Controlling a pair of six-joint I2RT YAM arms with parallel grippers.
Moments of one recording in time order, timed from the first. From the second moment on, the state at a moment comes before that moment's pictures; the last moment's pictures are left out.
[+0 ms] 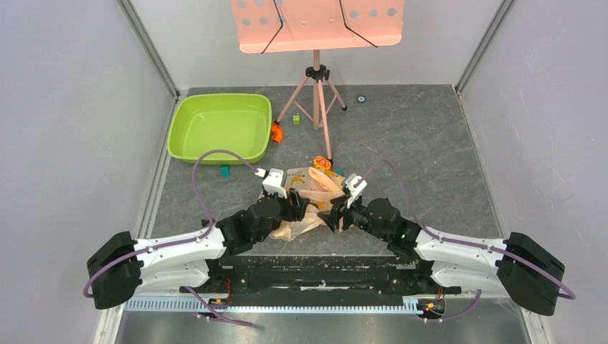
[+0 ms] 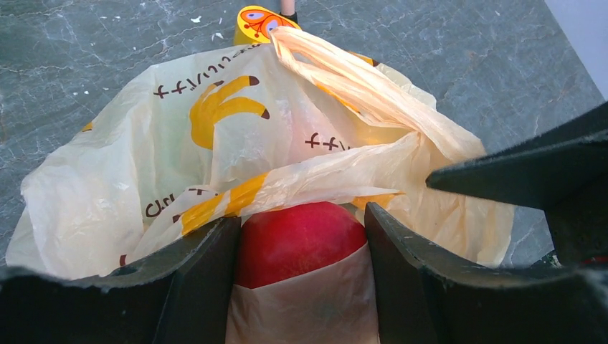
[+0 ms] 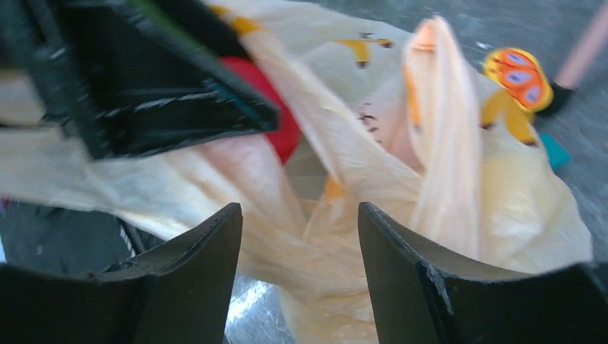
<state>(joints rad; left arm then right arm) -1.05 1.02 0.41 0.23 -0.50 -0.55 0.98 1.04 0.30 0.51 0.11 0.25</state>
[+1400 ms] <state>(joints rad) -1.06 1.18 0.37 0.23 -0.44 -0.71 1.28 1.23 0.24 0.63 0.08 -0.42</state>
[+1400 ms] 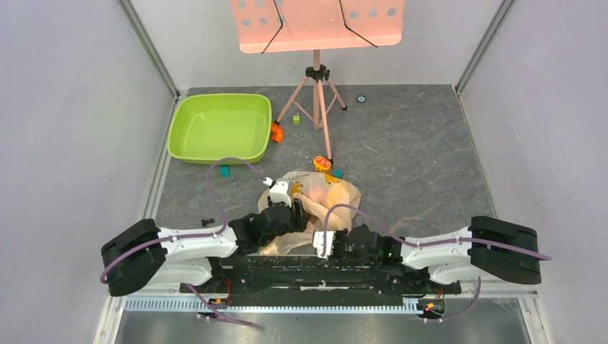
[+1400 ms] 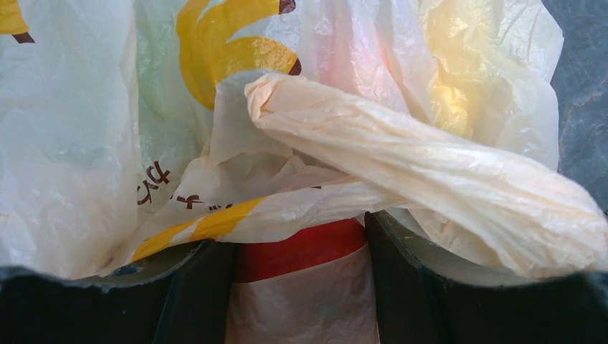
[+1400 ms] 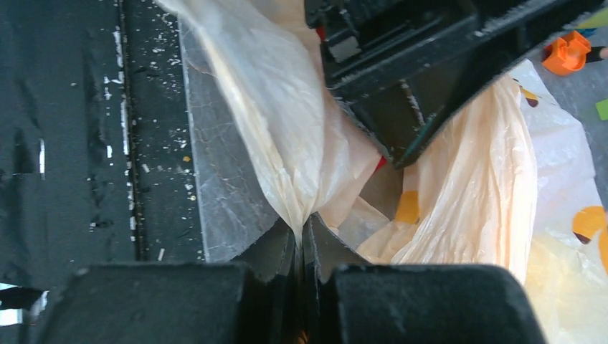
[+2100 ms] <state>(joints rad) -1.06 1.16 0.47 0.01 -0.41 -0.72 1.50 1.32 0.23 0.64 0.17 -0.32</state>
